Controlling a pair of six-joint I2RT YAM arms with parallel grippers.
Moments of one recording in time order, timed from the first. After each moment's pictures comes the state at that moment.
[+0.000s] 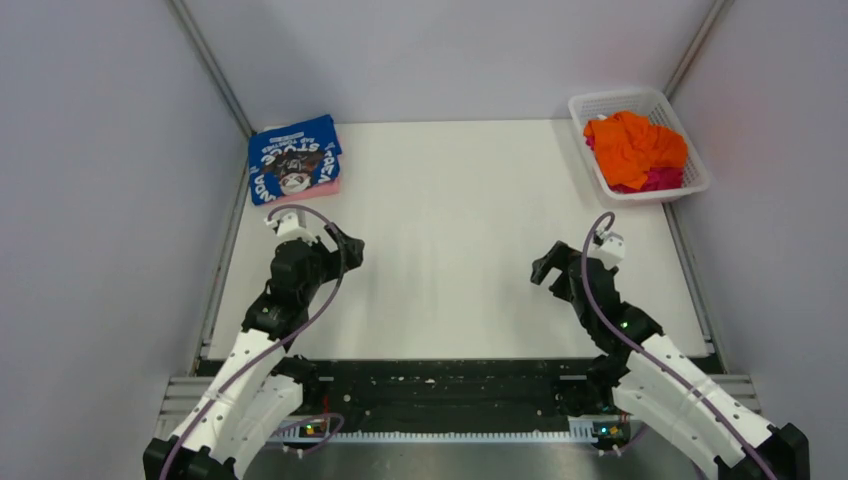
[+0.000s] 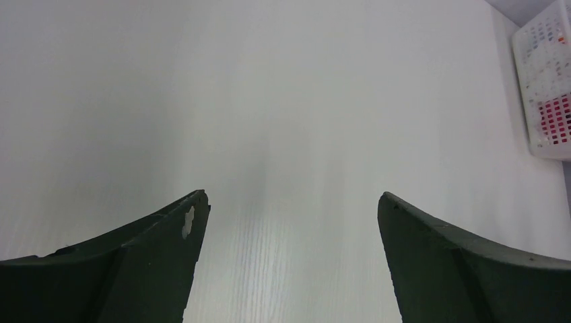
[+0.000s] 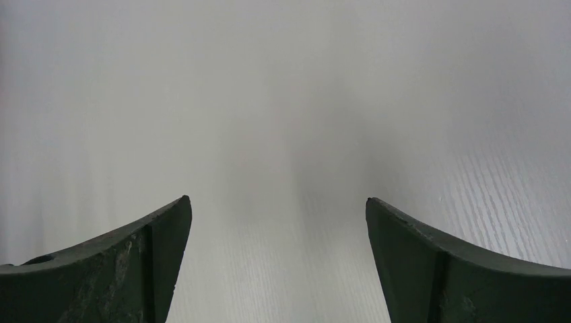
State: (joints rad) left arm -0.27 0.69 0.49 -0.19 -0.11 -0.62; right arm 0.55 0.62 0.39 -0.32 0.45 0.74
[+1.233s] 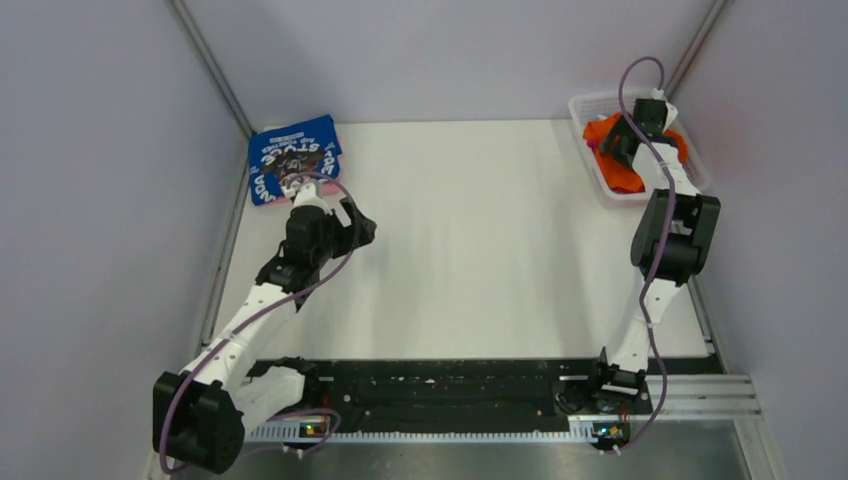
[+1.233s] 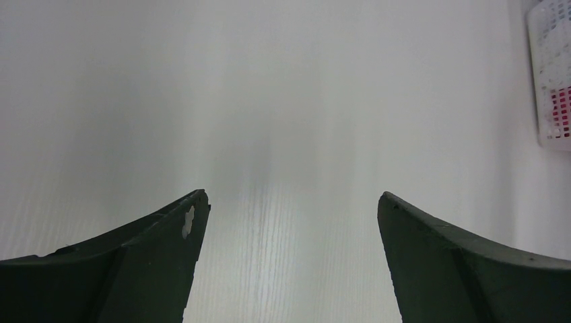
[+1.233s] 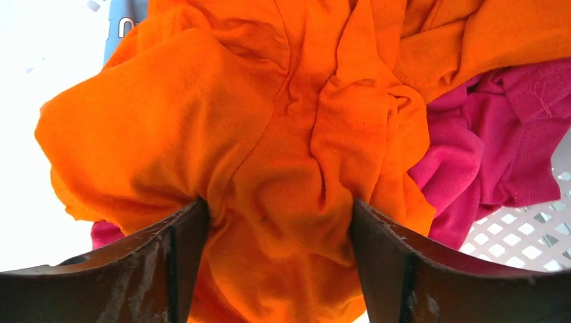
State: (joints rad) left arm -0.28 1.01 0.68 -0.14 -0.05 -0.60; right arm -0.19 2.09 1.75 -0.37 0.16 0.38
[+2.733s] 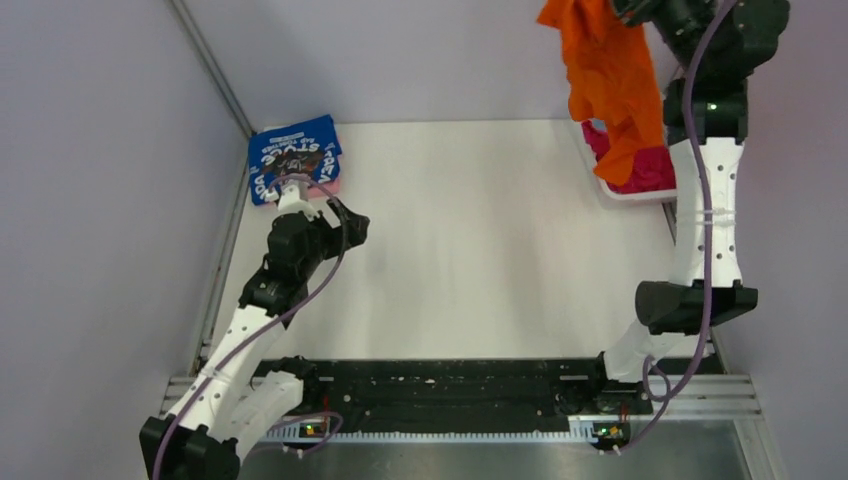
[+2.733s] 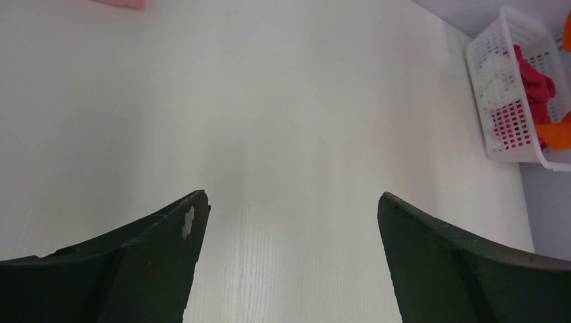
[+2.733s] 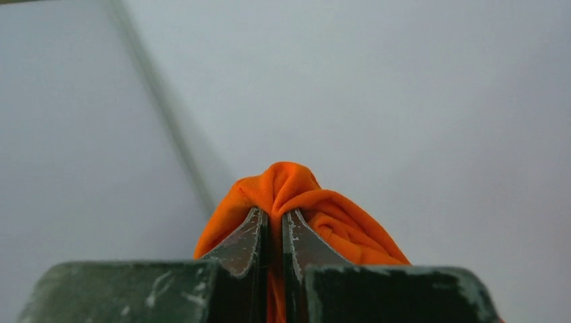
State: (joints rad) left arm -0.28 0.86 0.69 -0.20 -0.05 -0.61; right arm -0.08 1.68 2.22 -0.03 -0.51 0.55
